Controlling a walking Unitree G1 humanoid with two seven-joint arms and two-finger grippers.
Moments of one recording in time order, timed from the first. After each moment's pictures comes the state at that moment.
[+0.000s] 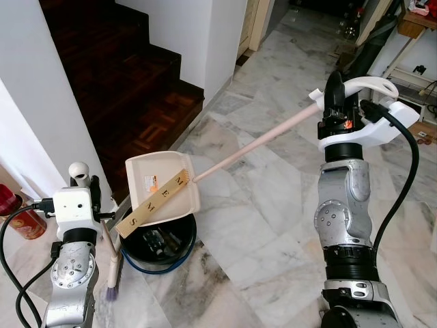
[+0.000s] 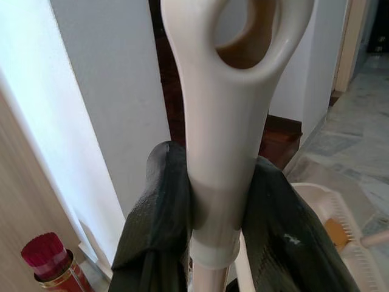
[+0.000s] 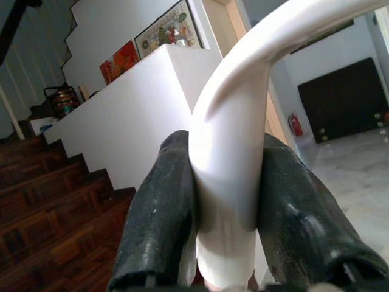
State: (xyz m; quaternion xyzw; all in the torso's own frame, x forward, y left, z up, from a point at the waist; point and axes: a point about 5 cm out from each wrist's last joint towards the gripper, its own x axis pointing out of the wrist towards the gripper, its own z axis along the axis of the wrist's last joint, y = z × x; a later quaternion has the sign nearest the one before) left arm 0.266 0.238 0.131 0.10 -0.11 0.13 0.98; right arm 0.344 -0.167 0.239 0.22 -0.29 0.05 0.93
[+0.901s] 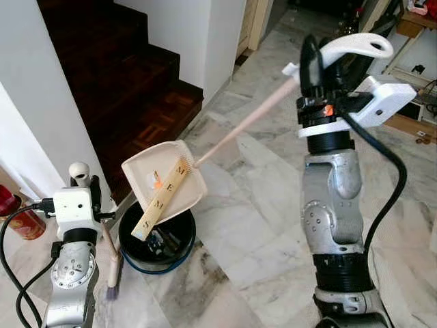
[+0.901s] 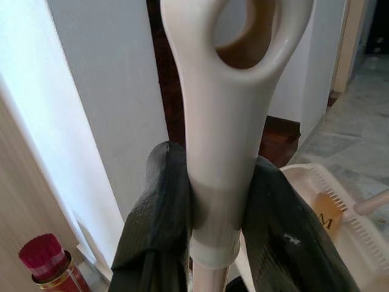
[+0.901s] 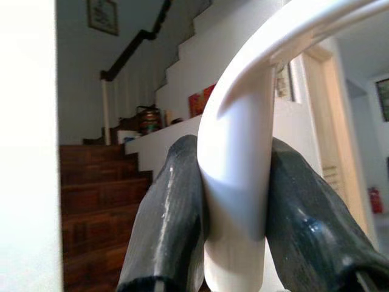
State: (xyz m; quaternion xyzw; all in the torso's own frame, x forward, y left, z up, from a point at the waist) left arm 0.266 0.237 0.131 0.10 -0.12 0.13 0.98; right arm 0.309 -0.110 0.280 0.13 -0.38 0.17 0.90
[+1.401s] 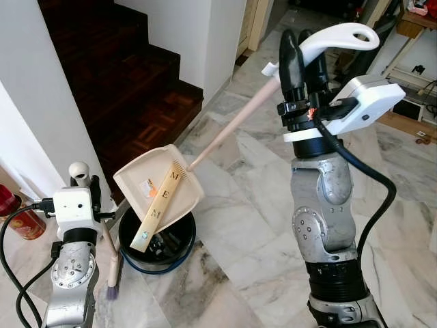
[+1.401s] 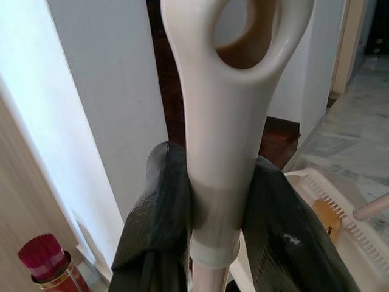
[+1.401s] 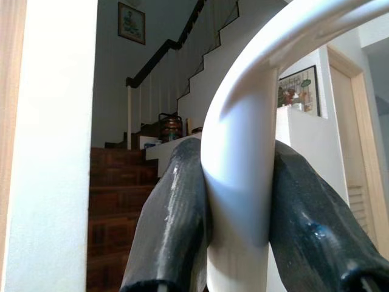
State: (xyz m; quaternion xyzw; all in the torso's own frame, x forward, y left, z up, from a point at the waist) left arm 0.266 0.237 0.131 0.10 -0.12 0.13 0.98; right arm 0.299 -0.095 0.288 0.11 -0.40 0.19 0.89
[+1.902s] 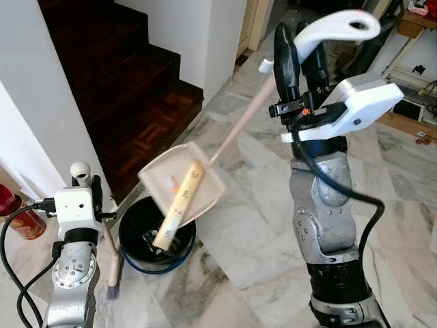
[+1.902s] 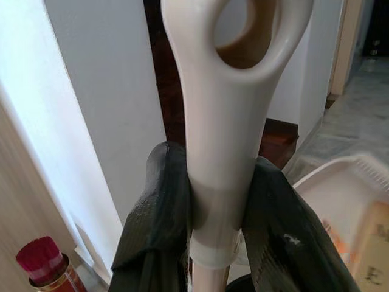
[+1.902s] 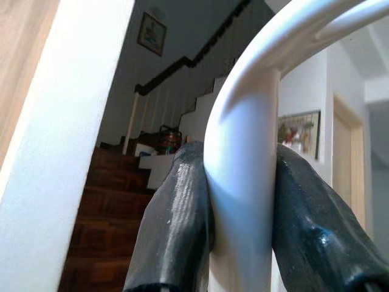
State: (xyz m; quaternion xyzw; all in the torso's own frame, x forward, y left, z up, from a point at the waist) left arm 0.266 0.236 0.132 0.10 -0.12 0.12 0.98; right arm 0.286 -0.089 0.300 0.02 -0.45 0.17 0.87
